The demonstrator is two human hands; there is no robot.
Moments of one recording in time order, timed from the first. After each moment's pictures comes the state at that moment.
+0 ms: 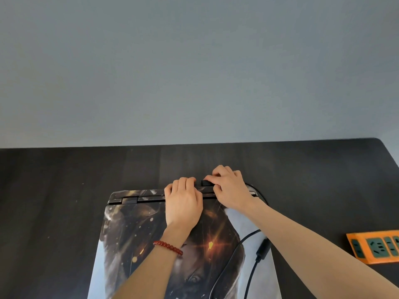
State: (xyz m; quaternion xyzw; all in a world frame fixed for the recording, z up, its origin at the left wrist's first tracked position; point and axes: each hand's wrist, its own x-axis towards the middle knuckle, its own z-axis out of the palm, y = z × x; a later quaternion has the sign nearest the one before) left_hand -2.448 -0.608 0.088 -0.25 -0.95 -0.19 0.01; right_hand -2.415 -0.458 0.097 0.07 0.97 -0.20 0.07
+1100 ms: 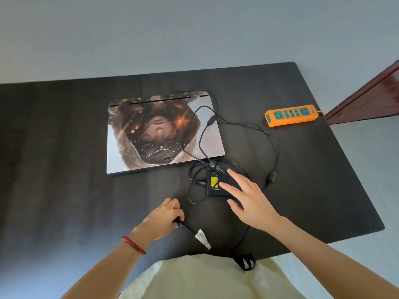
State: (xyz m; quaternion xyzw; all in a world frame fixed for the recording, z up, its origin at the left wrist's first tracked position) left_hand -2.163 -0.813 0.125 -0.51 -0.79 -0.03 -0.34; right_hand -2.011 -0.591 0.185 0.10 0.97 -0.21 0.04
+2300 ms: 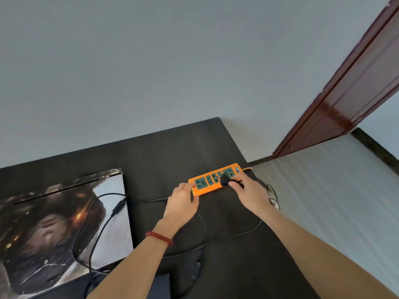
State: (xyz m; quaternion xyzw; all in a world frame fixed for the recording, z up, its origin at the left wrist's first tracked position) left_hand -2.163 -0.414 0.184 -0.39 -0.85 -0.26 -0.24; right_hand -2.024 -0.262 0.195 0.41 0.88 -0.24 -0.03
